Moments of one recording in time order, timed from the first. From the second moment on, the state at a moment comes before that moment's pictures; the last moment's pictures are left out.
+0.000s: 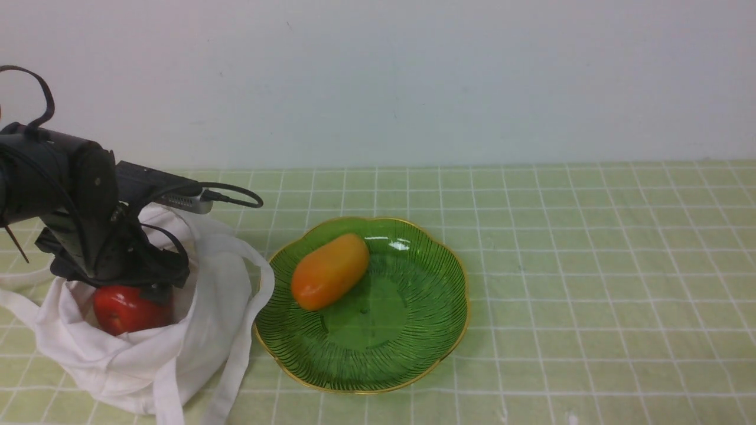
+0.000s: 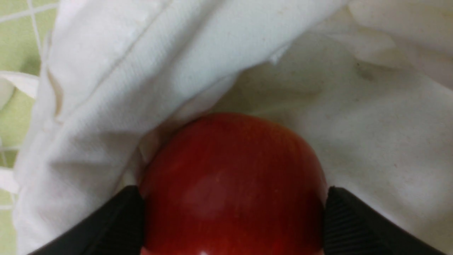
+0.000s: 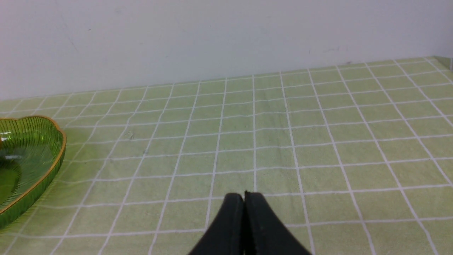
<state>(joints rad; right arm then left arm) -0.02 -0.01 0.03 0.11 0.37 0.00 -0.05 1.78 -1.11 0.25 0.71 -0.01</state>
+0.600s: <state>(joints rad) -0.02 -0.01 0.03 0.11 0.37 0.00 -0.05 1.55 -1.09 0.25 0.79 -0.01</state>
